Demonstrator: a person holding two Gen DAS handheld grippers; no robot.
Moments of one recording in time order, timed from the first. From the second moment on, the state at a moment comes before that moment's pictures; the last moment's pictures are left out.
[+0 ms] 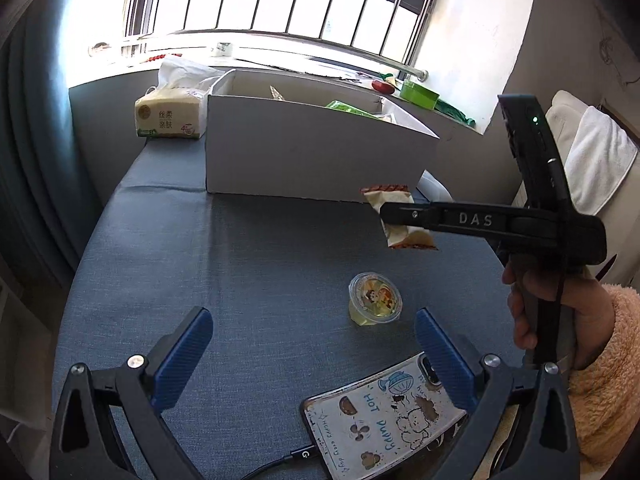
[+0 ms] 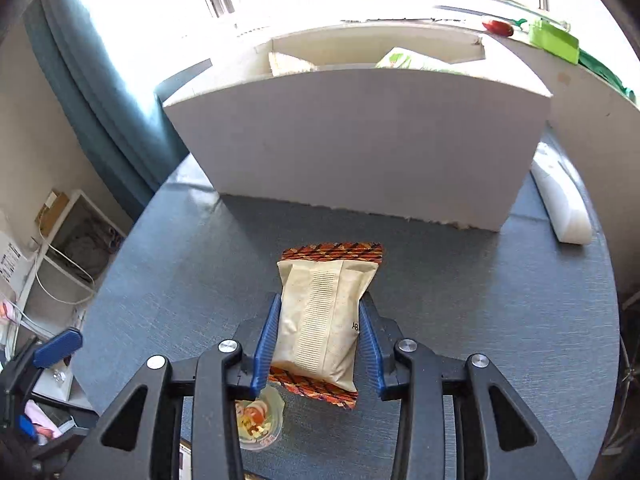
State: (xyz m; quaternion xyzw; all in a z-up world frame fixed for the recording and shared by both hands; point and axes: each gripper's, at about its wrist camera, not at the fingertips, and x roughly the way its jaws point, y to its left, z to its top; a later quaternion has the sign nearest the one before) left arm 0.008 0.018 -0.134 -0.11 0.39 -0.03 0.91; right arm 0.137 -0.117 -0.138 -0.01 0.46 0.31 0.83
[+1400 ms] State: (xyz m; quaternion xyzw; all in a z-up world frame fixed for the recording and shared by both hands) left arm 0.208 0.072 -0.013 -0.09 0.28 -0.04 0.95; right arm 0.239 -0.138 -0.021 0.09 0.35 0.35 0.87
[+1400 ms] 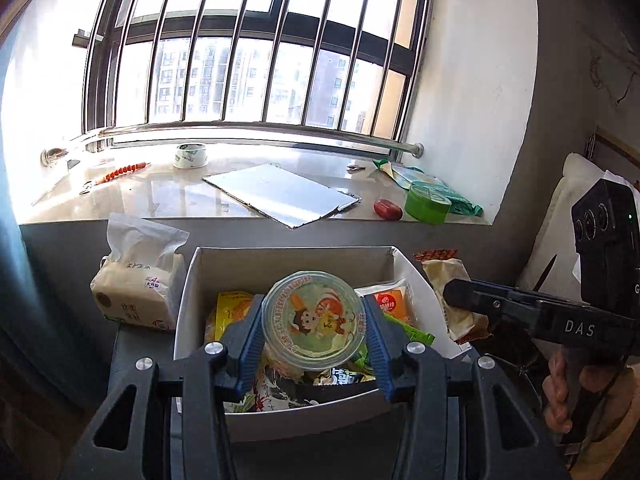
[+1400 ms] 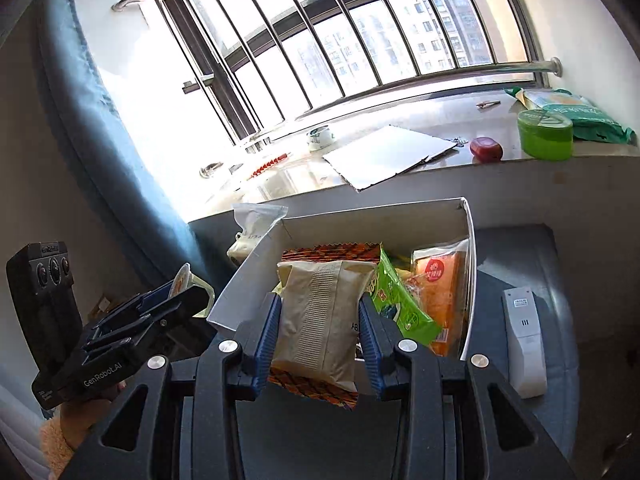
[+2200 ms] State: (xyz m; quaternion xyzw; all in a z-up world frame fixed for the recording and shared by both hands) left arm 0.128 0.050 0.034 -0.05 0.20 0.02 0.98; right arm 0.191 -0.140 0.029 -0.02 0.22 0.28 0.94
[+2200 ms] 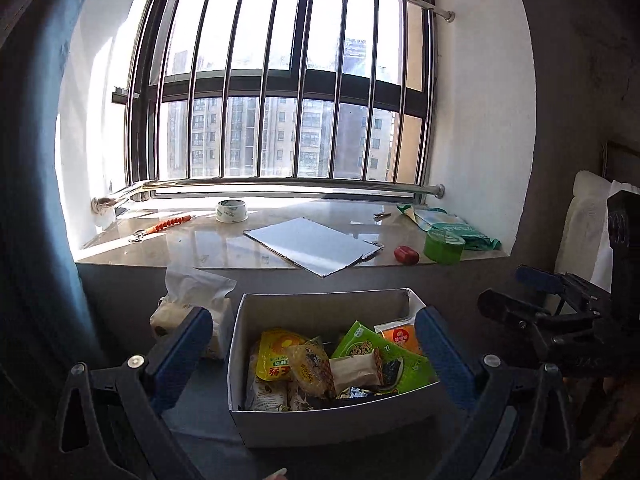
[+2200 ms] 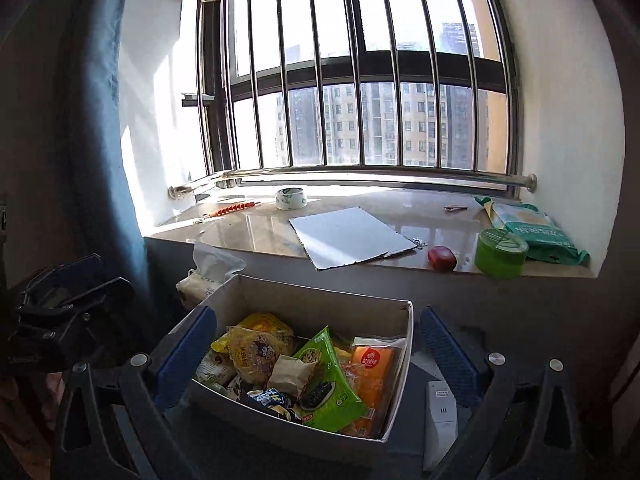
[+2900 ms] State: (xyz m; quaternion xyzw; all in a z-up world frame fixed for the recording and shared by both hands) left arm -0.021 -0.003 0.018 -0.11 0.24 0.03 0.96; right arm 0.047 -0.233 0.018 0.04 0.26 0.27 0.93
